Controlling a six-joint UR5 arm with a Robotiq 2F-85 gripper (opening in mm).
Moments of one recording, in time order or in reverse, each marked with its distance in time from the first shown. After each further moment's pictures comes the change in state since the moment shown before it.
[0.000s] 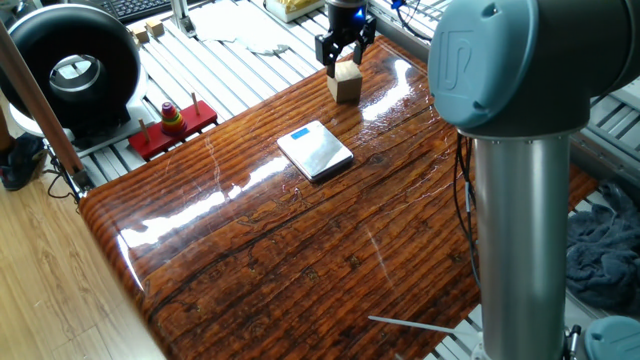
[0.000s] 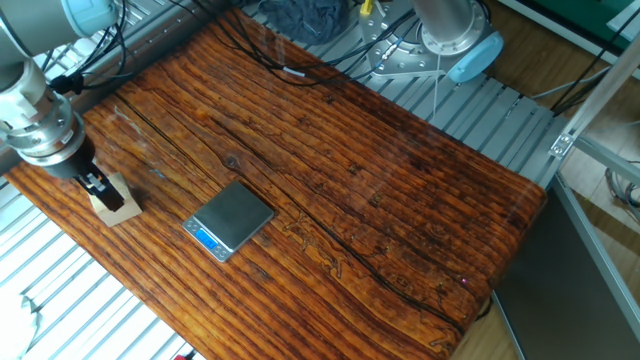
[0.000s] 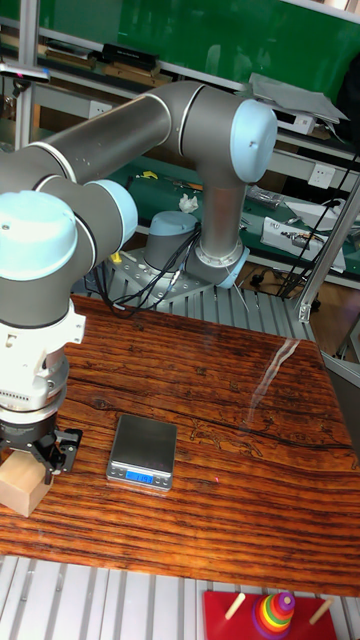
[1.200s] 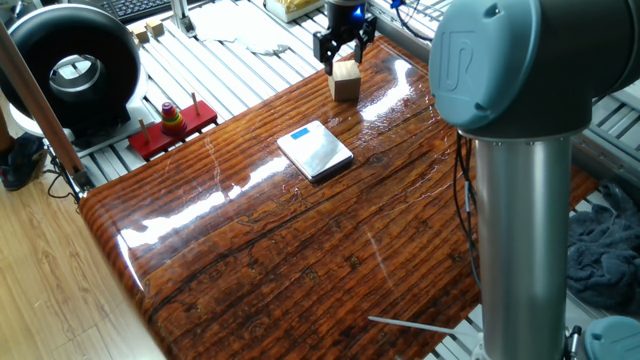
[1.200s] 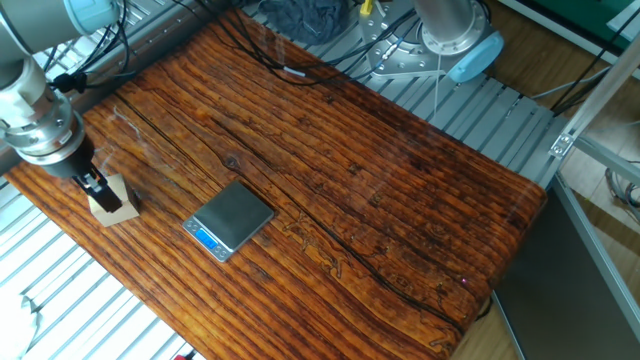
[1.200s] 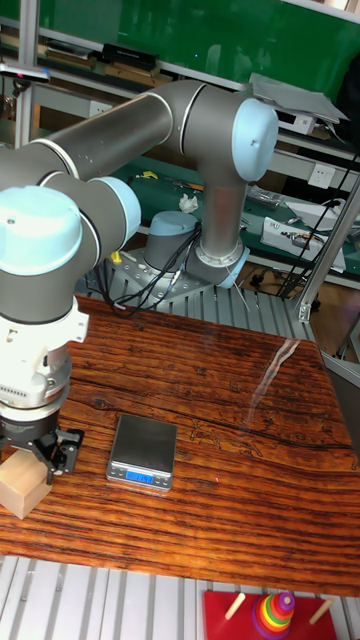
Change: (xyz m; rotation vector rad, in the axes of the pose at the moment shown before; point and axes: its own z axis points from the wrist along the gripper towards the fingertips) arm -0.002 0.001 -0.004 0.008 -0.010 0.090
